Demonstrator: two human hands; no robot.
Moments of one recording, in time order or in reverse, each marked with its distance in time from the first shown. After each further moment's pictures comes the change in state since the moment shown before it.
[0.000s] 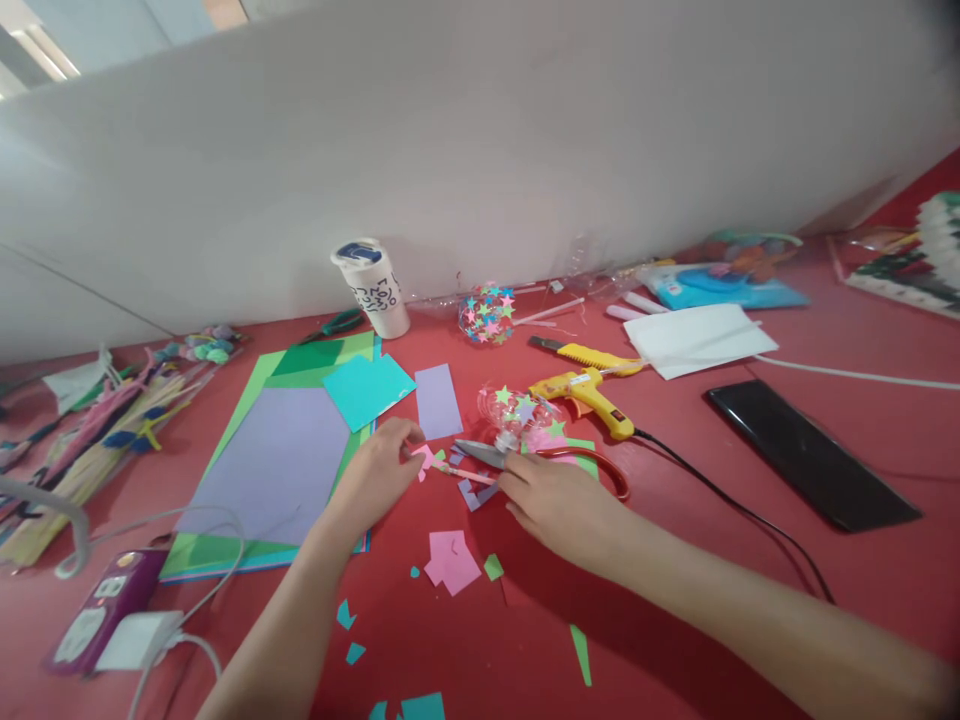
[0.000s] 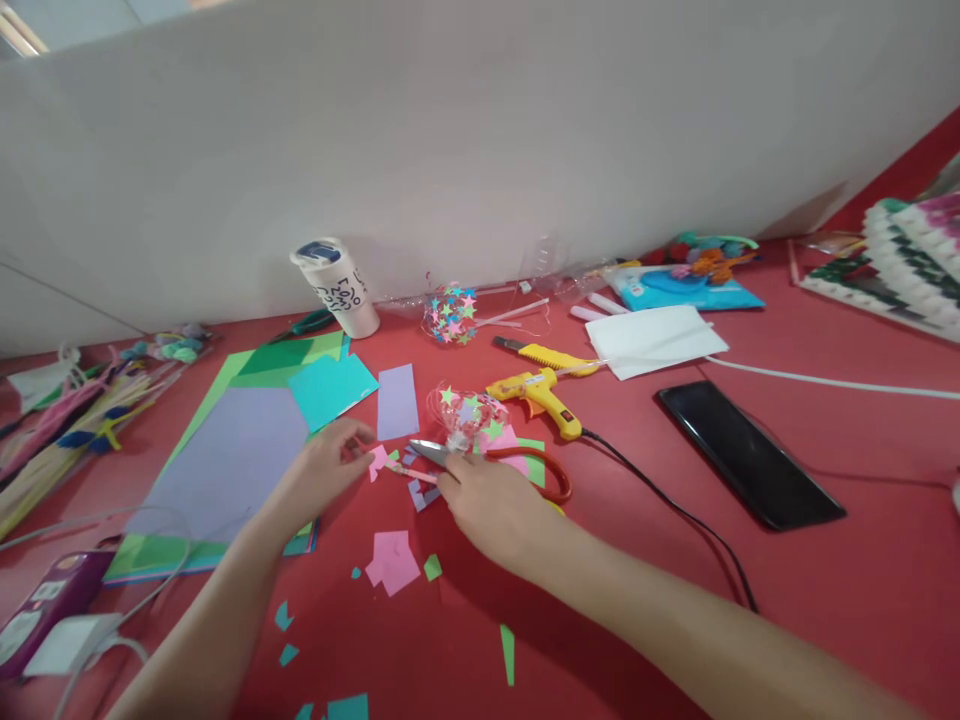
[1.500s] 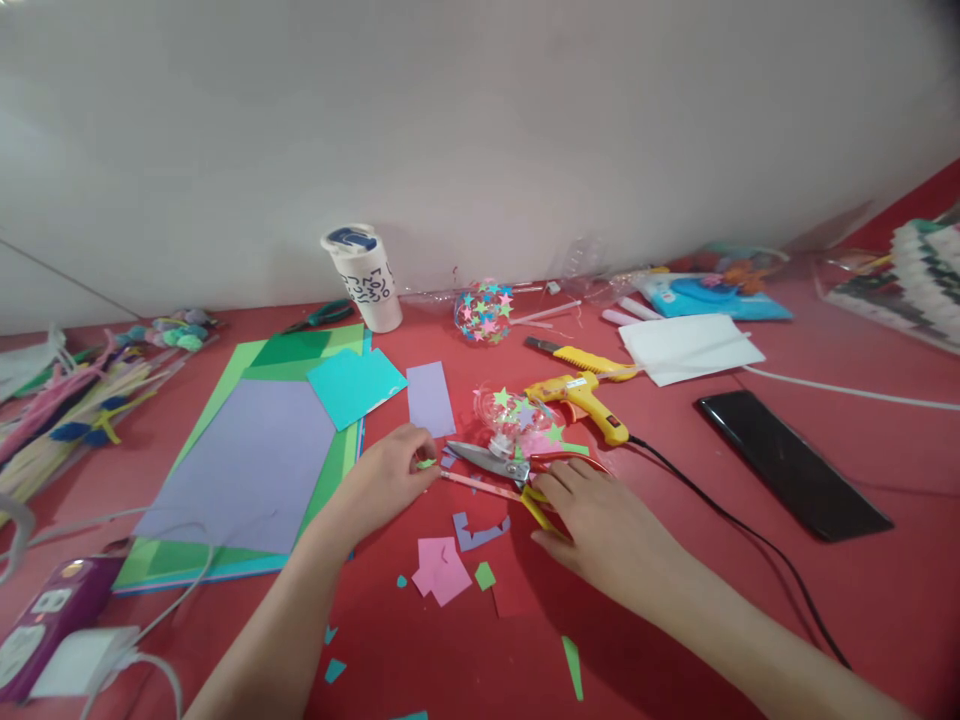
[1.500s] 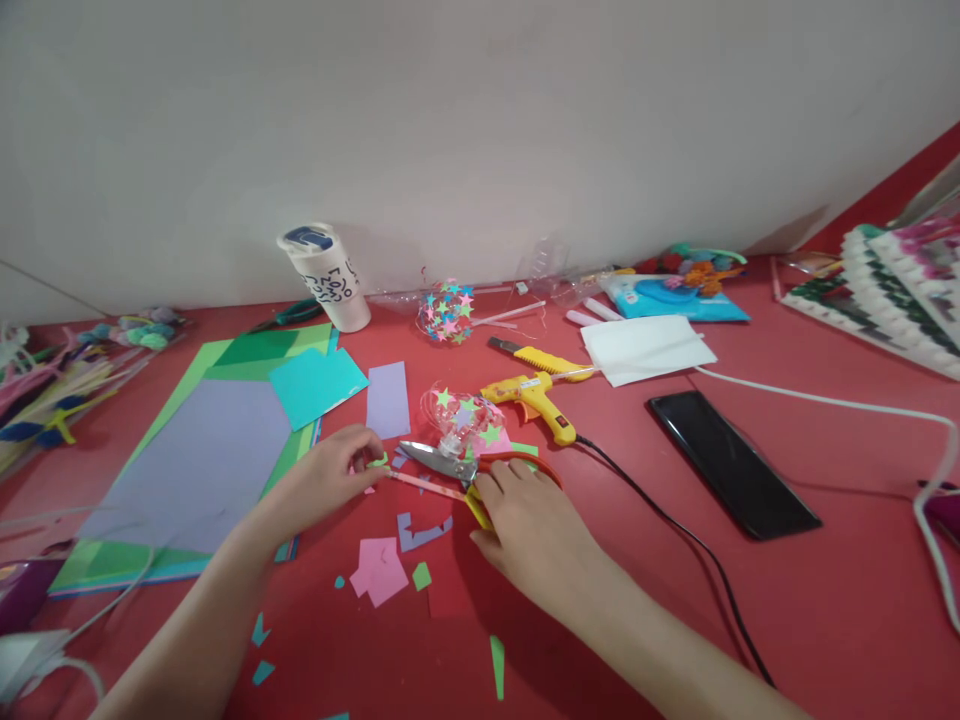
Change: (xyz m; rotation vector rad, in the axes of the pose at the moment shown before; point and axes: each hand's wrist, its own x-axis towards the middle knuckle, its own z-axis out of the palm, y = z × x) left_hand 0.001 0.017 0.002 -0.040 -0.173 0.056; right_hand -0.026 0.008 -0.007 -0.018 -0.064 0.279
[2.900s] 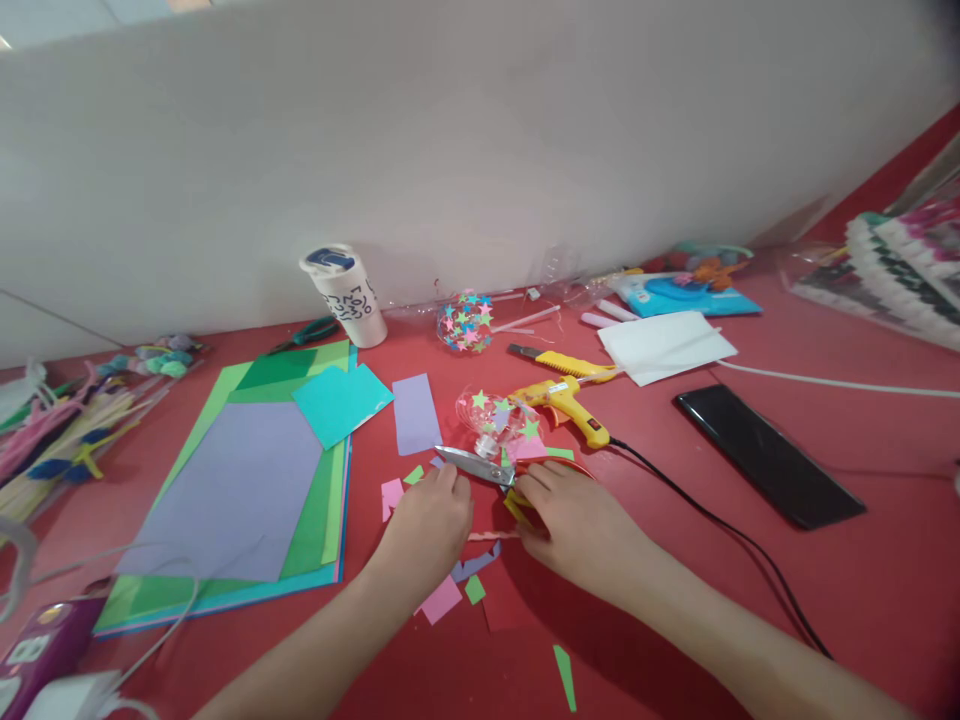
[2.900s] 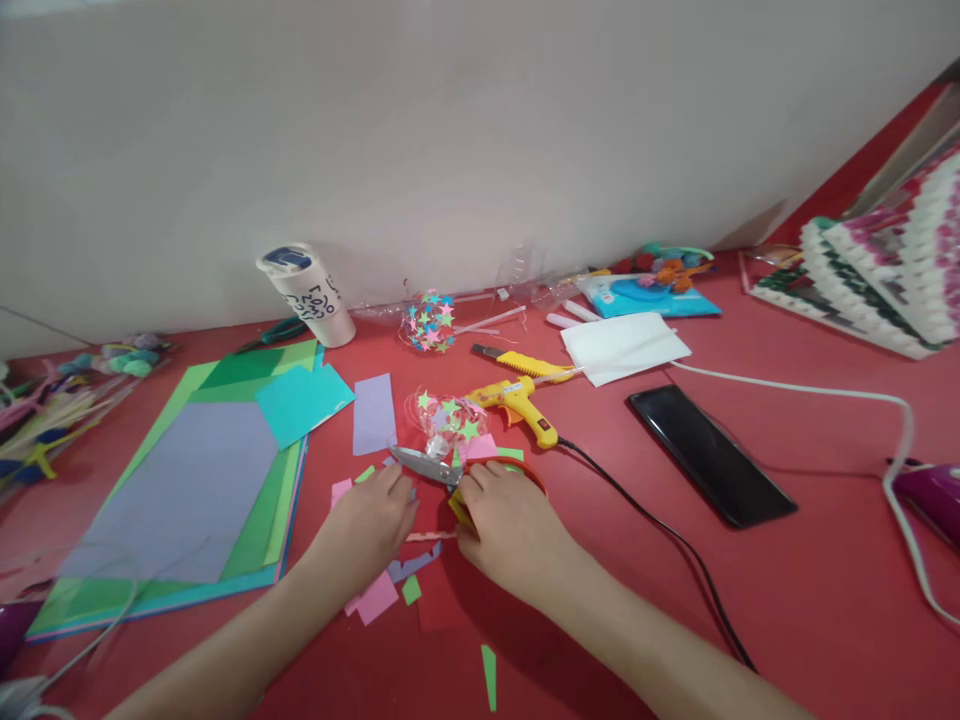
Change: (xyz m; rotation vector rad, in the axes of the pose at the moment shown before) left_hand -0.001 0.034 0.059 0.645 -0.091 0.229; right_hand 0.009 0.001 0.005 0.090 0.043 -0.003
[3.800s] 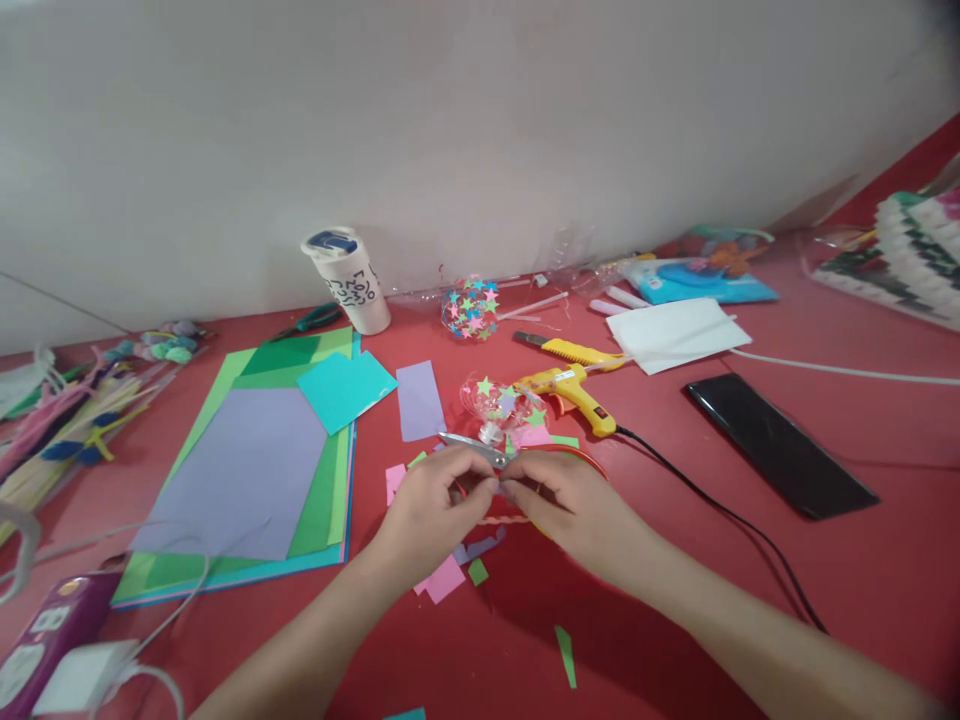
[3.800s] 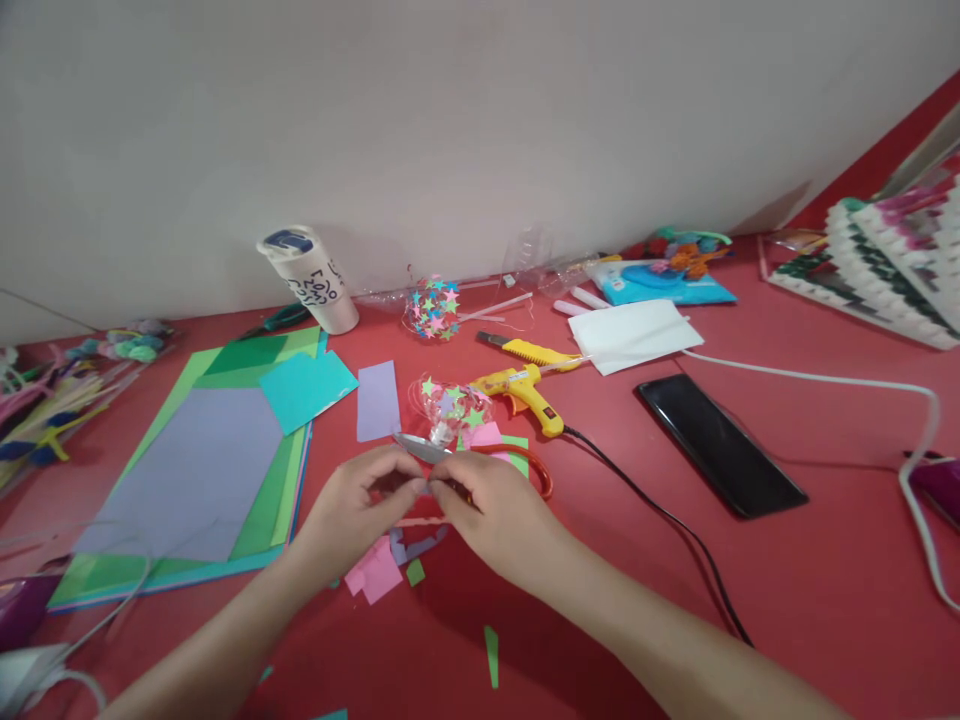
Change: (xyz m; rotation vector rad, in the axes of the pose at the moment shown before) left_hand -0.008 0.006 -0.041 -1.062 0.215 -0.146; right_hand 0.004 -0.017 -0.020 0.539 0.038 0.082
